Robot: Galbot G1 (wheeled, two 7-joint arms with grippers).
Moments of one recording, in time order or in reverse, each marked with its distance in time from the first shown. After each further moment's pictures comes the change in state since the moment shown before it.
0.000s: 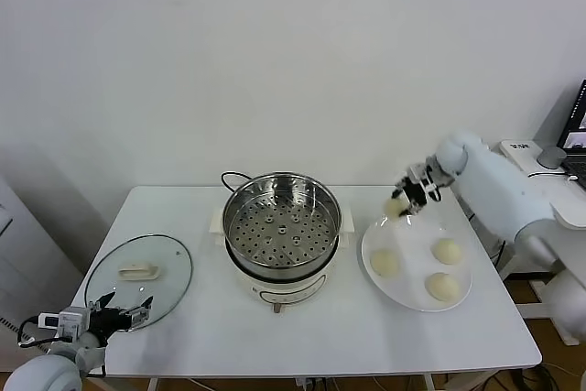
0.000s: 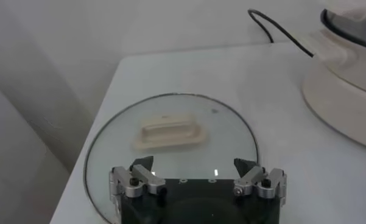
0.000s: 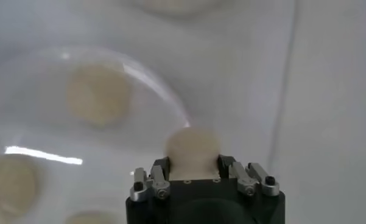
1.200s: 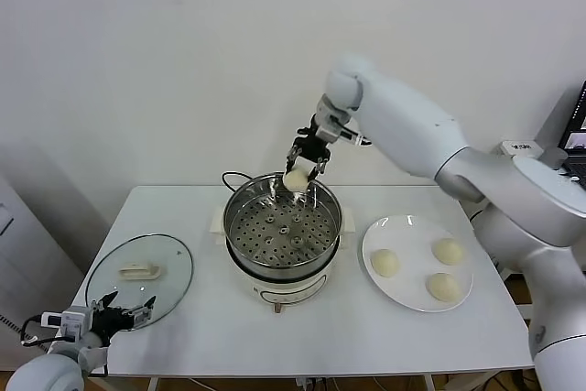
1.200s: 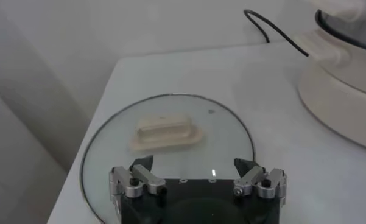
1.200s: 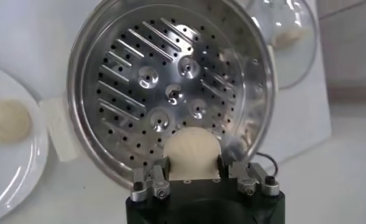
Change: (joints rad) left arm -0.008 0.007 0.015 0.000 0.000 -0.001 0.000; right arm 0.084 0.351 -0.041 0.084 -0.116 0.461 -0.140
